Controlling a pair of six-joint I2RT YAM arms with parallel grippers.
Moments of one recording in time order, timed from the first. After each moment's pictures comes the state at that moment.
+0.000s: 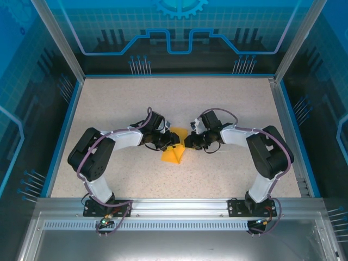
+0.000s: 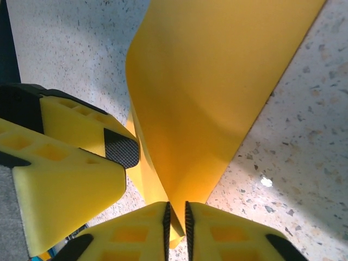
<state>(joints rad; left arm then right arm) -0.49 1.75 0.92 -0.16 0.58 -0.91 0.48 1.76 0.92 -0.22 -0.67 0.57</state>
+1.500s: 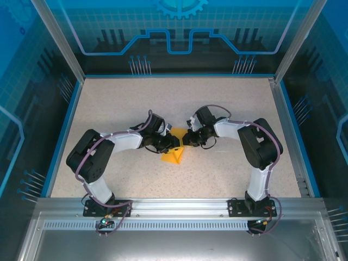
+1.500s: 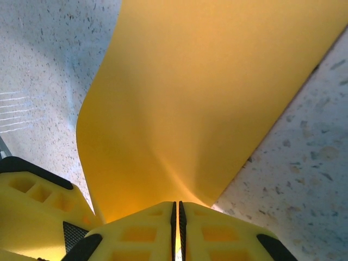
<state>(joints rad) -0.51 1.73 0.88 -0.11 0.64 -0.92 0.48 1.91 1.07 -0.33 -0.63 0.47</state>
